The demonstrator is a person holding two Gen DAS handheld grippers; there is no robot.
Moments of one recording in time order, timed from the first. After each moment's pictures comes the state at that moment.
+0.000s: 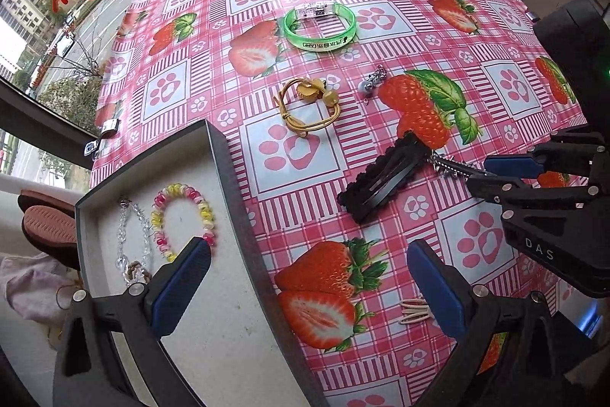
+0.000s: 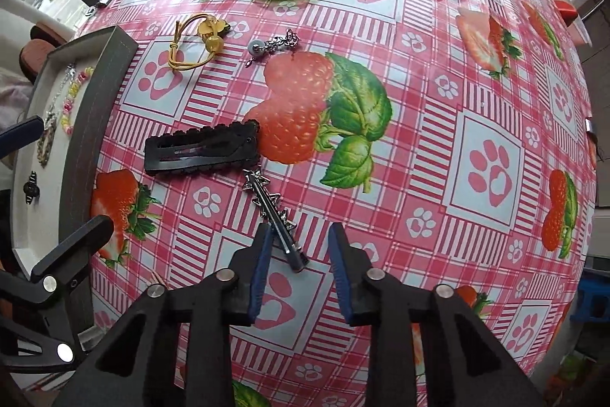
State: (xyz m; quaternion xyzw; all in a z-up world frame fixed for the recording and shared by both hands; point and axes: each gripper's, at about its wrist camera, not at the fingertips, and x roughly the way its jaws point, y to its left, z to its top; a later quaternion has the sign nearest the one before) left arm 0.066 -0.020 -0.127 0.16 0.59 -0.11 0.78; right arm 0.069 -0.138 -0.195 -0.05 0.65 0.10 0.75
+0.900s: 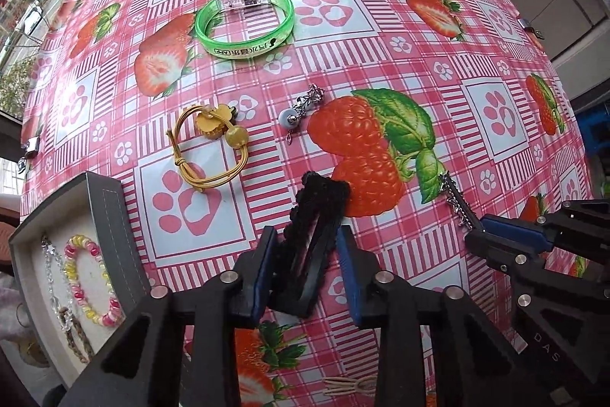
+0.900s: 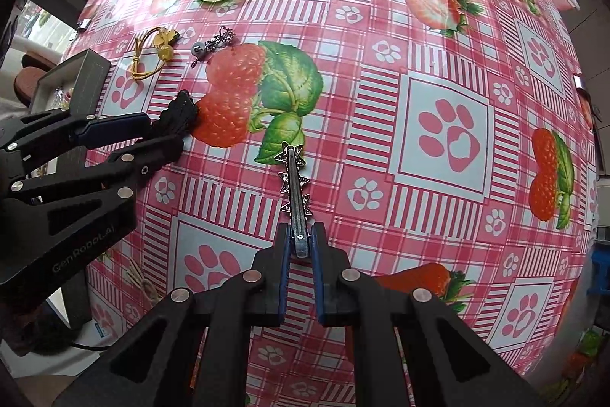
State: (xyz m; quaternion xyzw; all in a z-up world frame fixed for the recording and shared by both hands) left arm 0.122 -0.073 -0.162 0.10 0.64 -0.16 0.75; right arm 0.065 -0.191 -0.196 0.01 0.66 0.09 0.75
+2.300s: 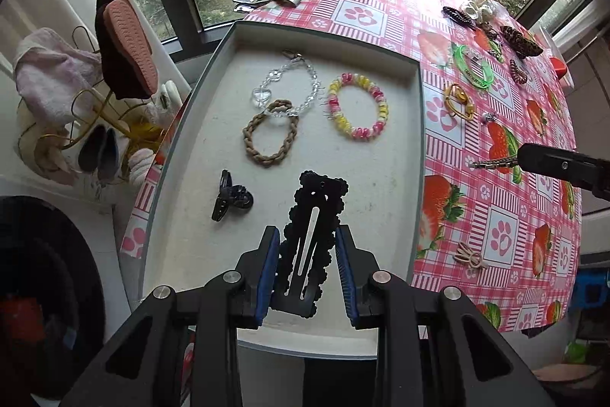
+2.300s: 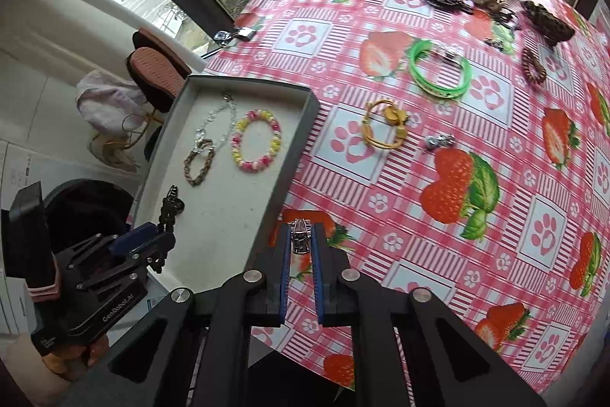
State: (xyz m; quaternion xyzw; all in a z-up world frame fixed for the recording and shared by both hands) left arm -0.020 0.146 -0.096 -0.10 0.61 0.06 0.78; right arm 0.066 -0.051 -0.089 0.01 0.61 0.26 0.75
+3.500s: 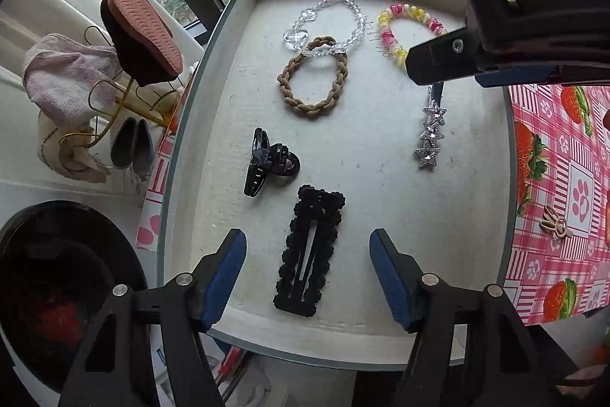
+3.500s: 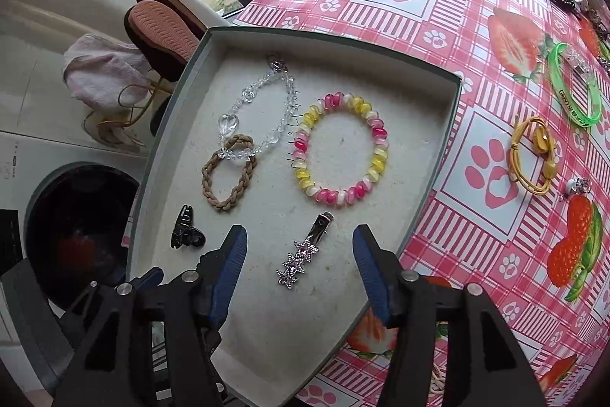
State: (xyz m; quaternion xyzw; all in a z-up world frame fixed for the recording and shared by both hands) left arm -0.023 0.147 -0.147 0.00 0.66 0.10 0.74; right arm 0.092 0.057 -0.166 -0.01 0.65 0.28 0.70
